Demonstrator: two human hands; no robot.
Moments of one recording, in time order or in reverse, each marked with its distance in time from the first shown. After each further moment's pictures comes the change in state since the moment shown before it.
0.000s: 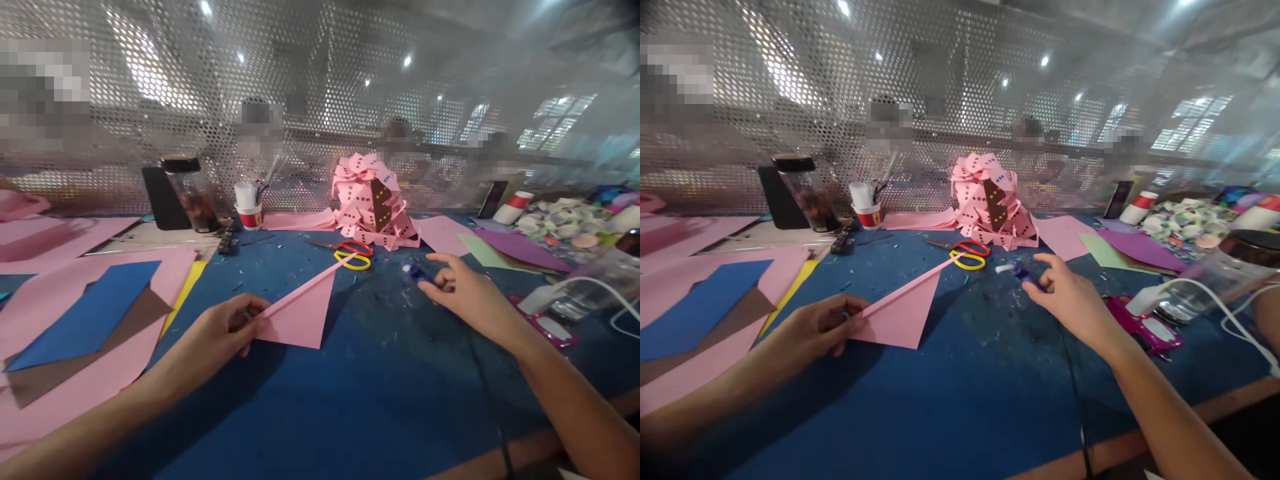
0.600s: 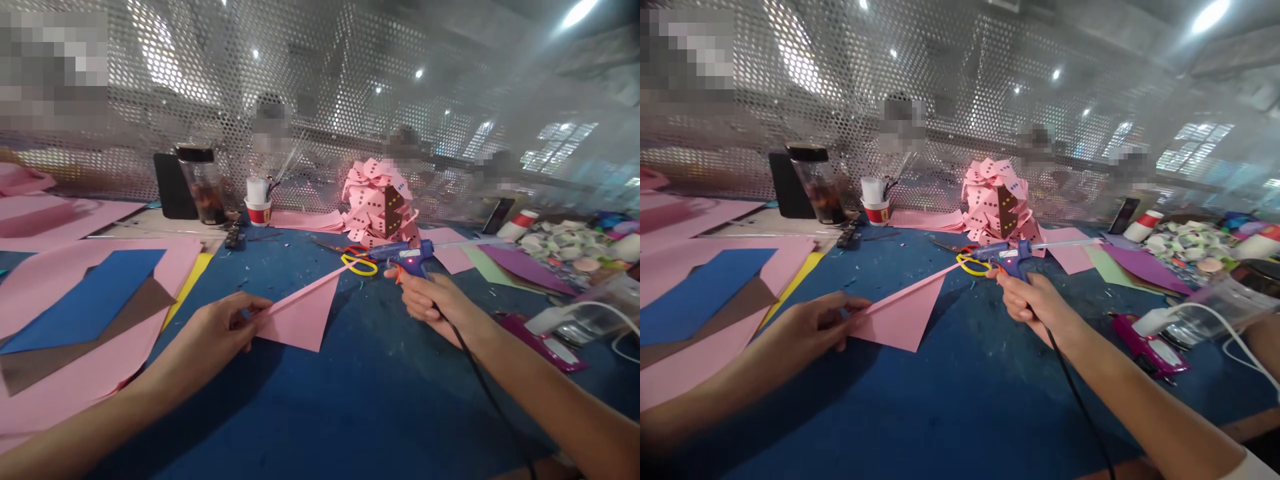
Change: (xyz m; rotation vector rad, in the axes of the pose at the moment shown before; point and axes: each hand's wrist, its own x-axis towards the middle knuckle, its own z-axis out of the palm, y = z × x) left_hand -0.005 -0.002 -0.001 0.107 0.140 -0.041; right_hand 0.011 -0.064 0.023 1.197 -0.434 0.174
